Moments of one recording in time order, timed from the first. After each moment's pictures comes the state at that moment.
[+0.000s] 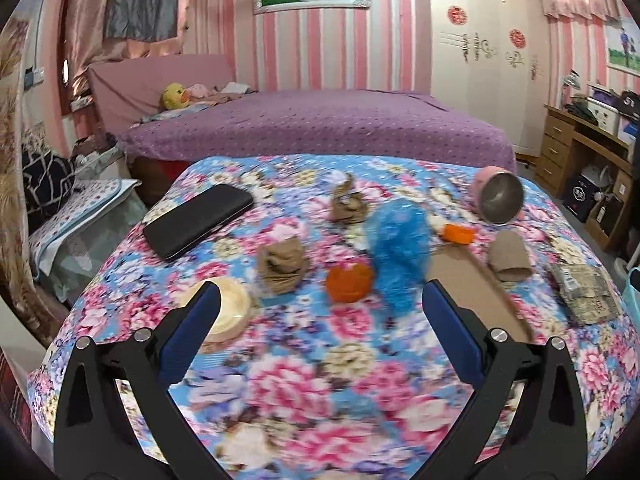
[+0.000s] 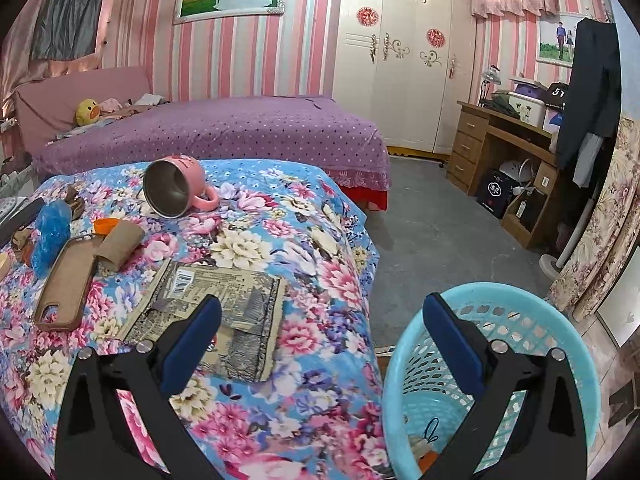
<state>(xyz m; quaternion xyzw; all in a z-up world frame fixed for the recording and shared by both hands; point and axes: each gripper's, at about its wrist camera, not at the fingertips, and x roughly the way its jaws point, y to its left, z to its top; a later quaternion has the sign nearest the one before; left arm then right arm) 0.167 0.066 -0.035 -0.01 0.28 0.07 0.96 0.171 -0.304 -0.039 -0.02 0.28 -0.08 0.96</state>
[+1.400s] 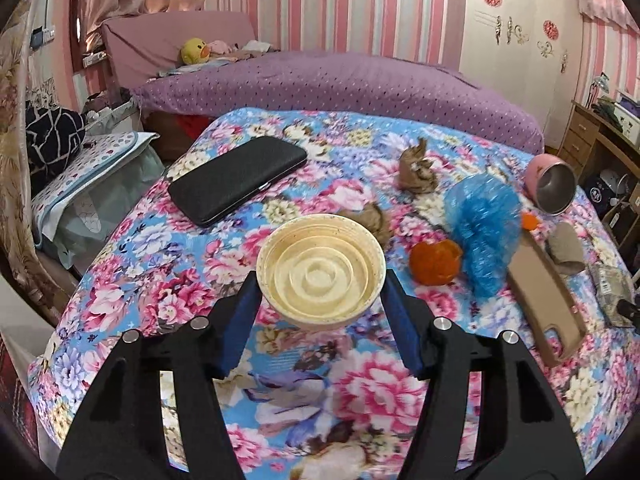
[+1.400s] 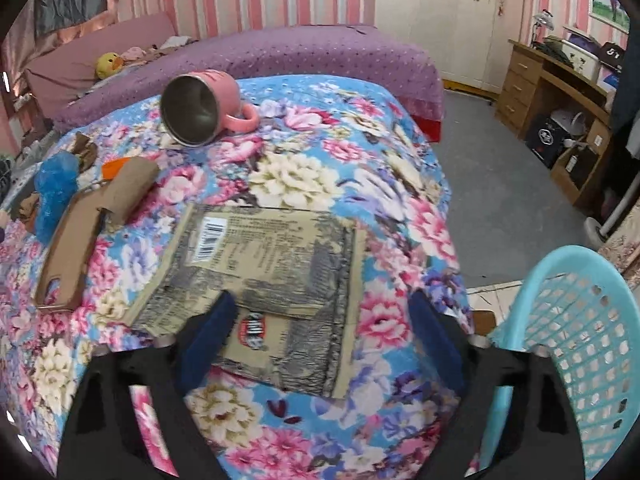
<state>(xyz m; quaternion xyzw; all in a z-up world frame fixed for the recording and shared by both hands) 0.191 0.122 -0.054 -0.05 0.34 0.10 0.93 0.228 -0.280 -0.086 0.01 0.41 0.00 0.91</state>
